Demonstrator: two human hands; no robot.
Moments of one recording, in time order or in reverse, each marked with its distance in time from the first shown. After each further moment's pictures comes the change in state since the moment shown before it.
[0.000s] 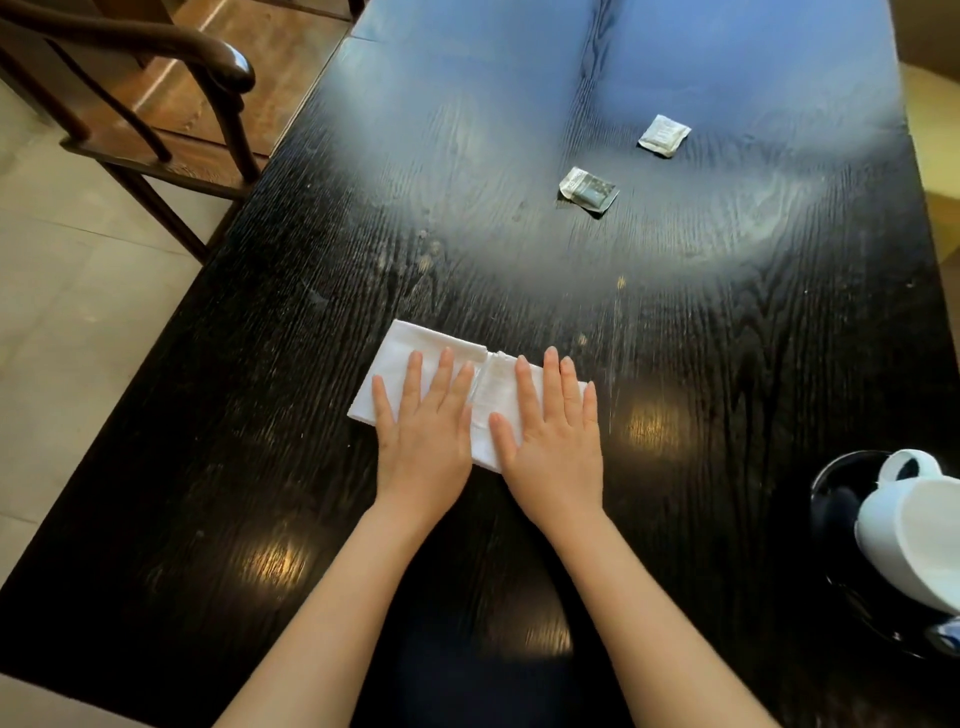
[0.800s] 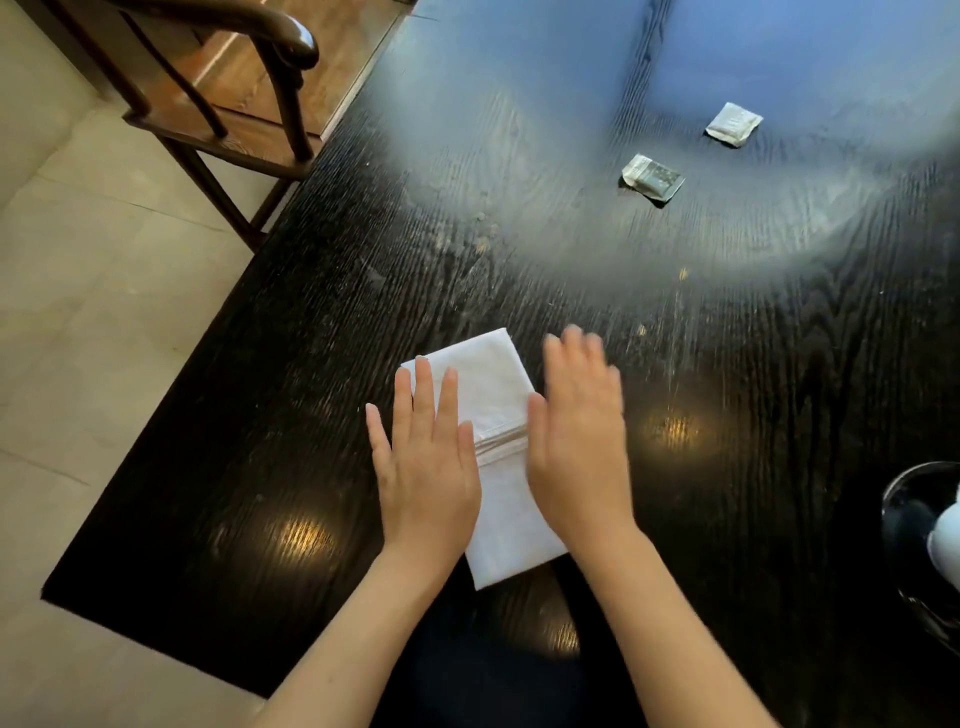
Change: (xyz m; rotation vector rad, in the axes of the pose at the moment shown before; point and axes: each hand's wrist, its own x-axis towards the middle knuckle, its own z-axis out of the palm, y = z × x) left_hand -0.052 -0.020 -0.012 -0.094 0.148 -0.182; right_hand -0.021 -0.050 -0.035 0.313 0.123 -0.073
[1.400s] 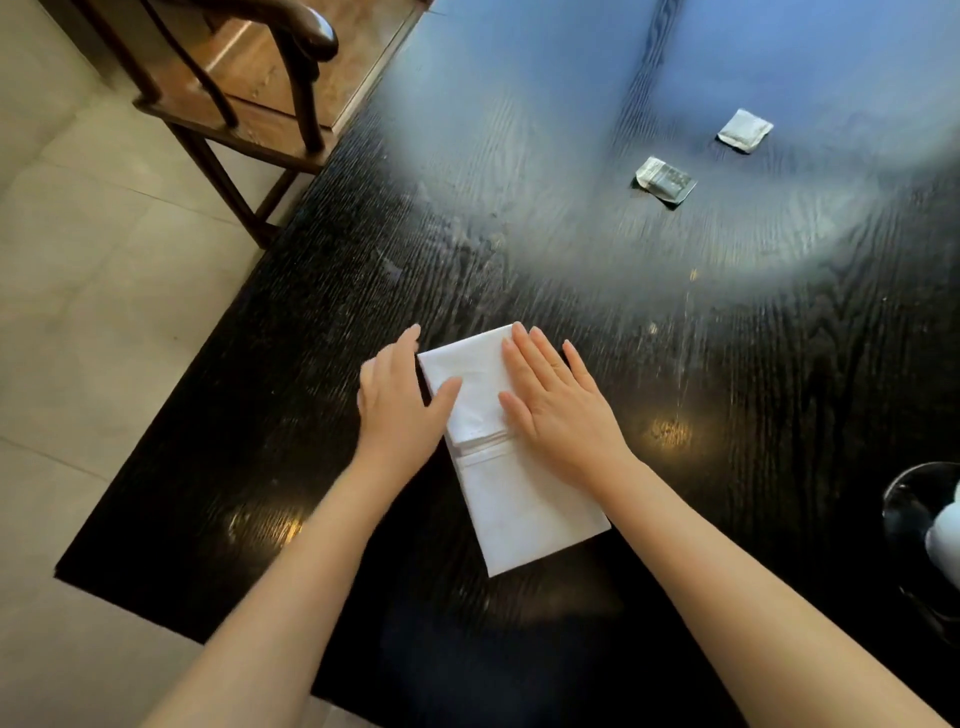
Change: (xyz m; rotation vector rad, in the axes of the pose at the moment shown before) left_hand 0.051 -0.039 -0.021 -0.412 -0.123 -0.187; right_hand 0.038 0.029 0.031 -0.312 -0.281 -0.310
